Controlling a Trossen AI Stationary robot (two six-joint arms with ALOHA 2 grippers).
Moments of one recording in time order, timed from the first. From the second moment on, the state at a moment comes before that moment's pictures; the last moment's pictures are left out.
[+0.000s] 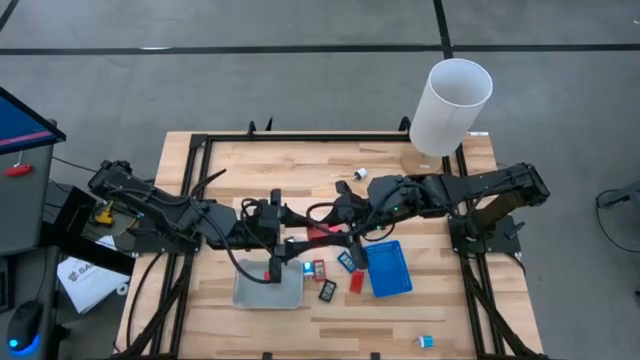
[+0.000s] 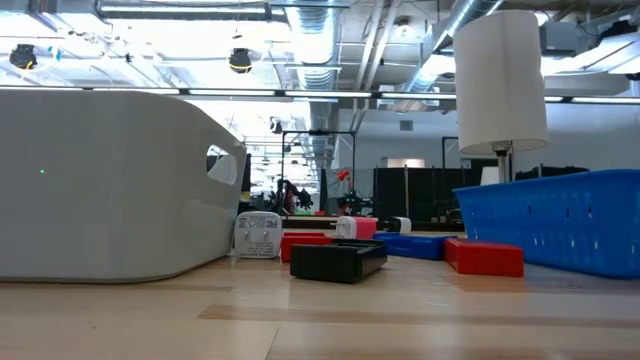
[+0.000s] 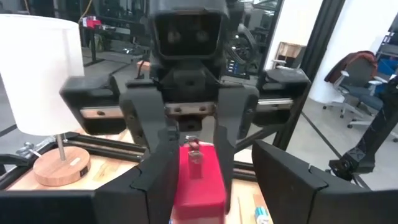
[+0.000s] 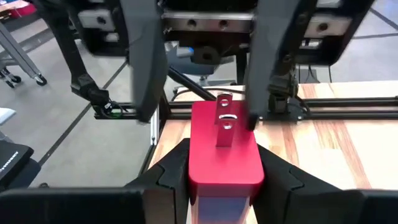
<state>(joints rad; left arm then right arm) -0.45 1.37 1.33 -0.01 -0.53 -0.19 0.25 1.56 1.65 -0.42 0.00 0.17</state>
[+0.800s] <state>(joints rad) -0.45 1.37 1.33 -0.04 -0.53 -0.19 0.25 1.56 1.65 -0.39 0.00 0.18</state>
